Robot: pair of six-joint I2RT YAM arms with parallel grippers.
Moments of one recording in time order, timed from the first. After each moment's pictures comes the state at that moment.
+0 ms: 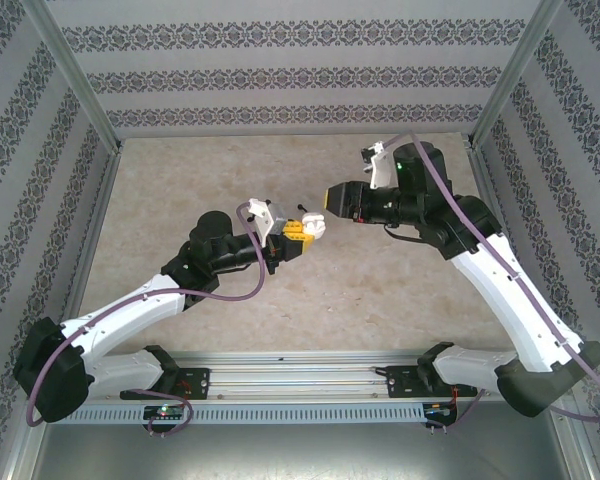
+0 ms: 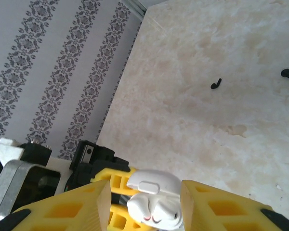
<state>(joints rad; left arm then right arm) -0.68 1.16 0.76 0.33 0.52 -0.10 0.51 1.21 1.47 -0.80 -0.46 0.64</state>
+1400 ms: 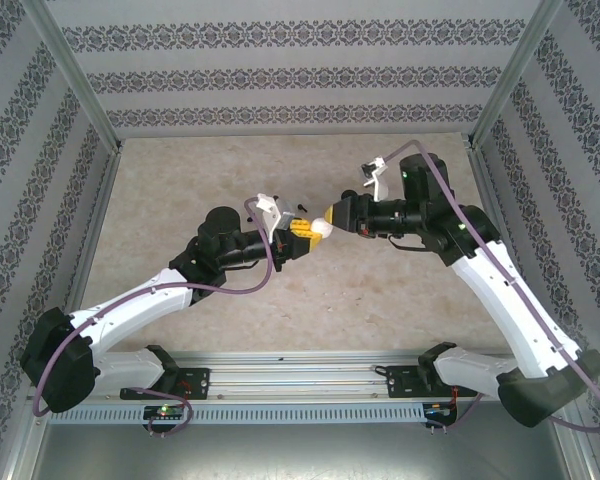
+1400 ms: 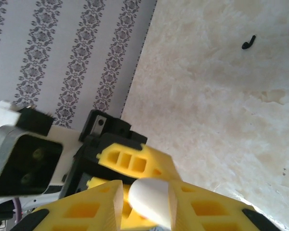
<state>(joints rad) -0.70 1.22 0.81 0.35 0.52 -0.18 0.45 1.14 1.32 -0.76 -0.69 0.67</state>
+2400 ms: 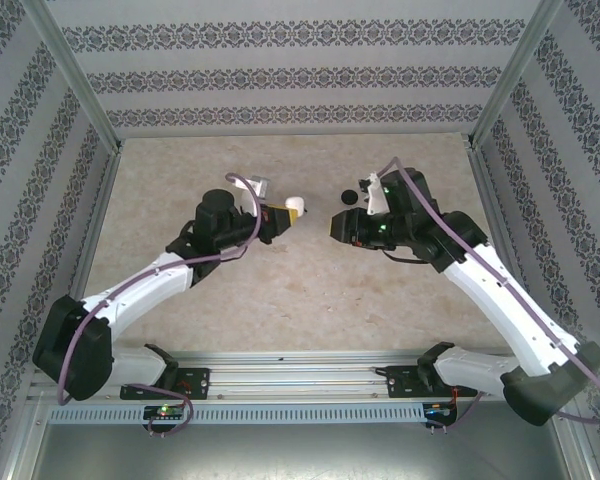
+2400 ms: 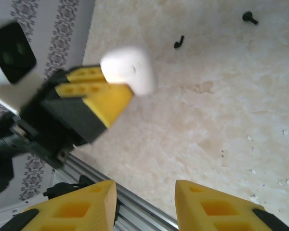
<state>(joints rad) -0.49 1.32 0.85 0.19 0.43 -0.52 0.56 1.16 1.27 -0.86 -0.37 0.68</state>
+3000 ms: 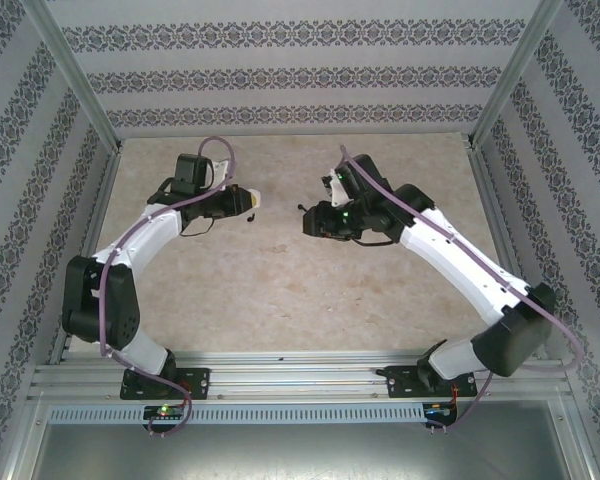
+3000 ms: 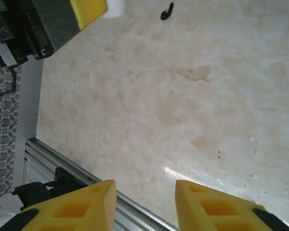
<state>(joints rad) -0.16 1.59 1.17 -0.38 0.57 -0.38 0.63 1.46 1.44 -0.88 -0.35 0.65</state>
